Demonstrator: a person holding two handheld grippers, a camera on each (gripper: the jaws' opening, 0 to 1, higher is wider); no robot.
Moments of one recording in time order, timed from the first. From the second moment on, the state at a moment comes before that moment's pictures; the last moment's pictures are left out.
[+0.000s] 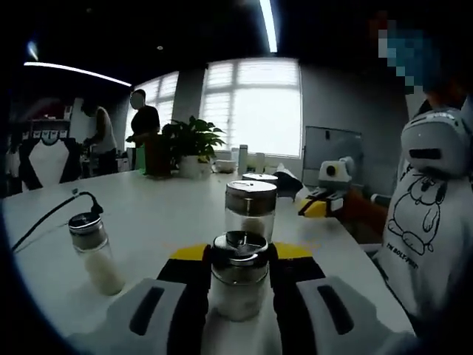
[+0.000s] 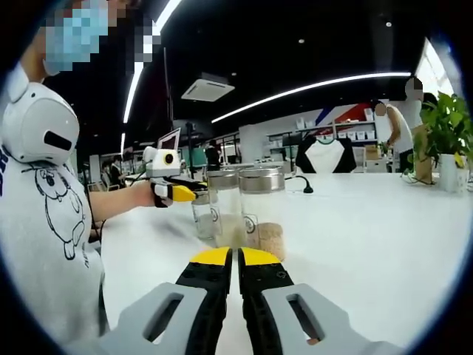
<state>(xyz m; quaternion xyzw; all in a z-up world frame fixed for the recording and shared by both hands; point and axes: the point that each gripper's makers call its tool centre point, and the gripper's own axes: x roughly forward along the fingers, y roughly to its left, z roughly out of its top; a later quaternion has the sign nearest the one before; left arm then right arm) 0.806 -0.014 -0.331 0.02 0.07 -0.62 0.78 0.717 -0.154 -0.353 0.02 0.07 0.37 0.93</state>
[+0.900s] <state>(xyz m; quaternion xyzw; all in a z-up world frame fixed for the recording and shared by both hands) 0.812 0.001 -0.314 0.03 0.05 -0.57 0.82 0.718 -0.154 -0.351 0.02 0.06 0.37 0.93</state>
